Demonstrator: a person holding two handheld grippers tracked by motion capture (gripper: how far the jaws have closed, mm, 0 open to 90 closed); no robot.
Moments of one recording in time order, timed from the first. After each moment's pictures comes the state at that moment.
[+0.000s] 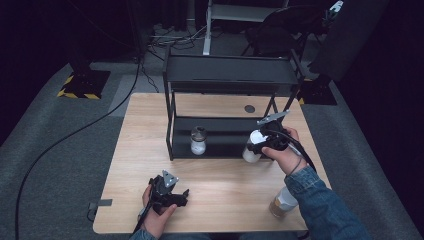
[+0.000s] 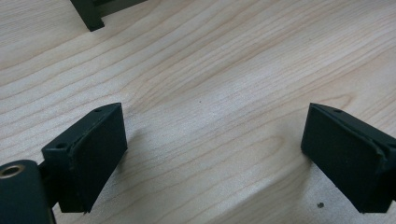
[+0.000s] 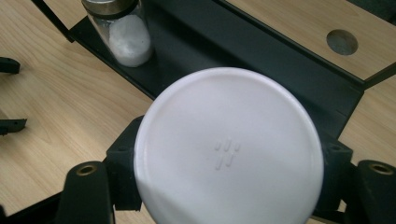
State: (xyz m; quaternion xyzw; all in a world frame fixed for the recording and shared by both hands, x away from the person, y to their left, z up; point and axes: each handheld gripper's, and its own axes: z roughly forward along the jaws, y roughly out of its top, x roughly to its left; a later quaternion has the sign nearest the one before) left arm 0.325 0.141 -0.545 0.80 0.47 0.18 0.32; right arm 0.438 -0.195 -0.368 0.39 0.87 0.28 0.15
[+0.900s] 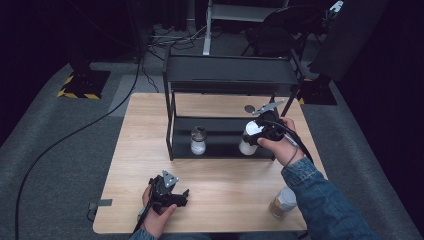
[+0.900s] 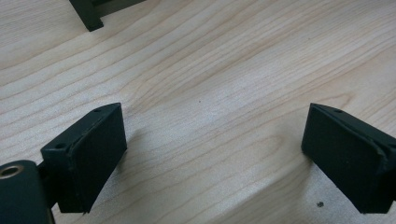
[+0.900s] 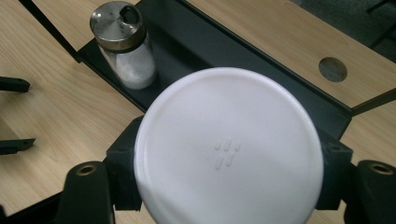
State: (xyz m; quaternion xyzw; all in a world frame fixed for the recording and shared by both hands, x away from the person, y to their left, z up) left arm 0.325 0.141 -0.545 0.80 0.47 0.18 0.32; right arm 0.449 -0.177 -0.343 0.37 0.87 0.28 0.16
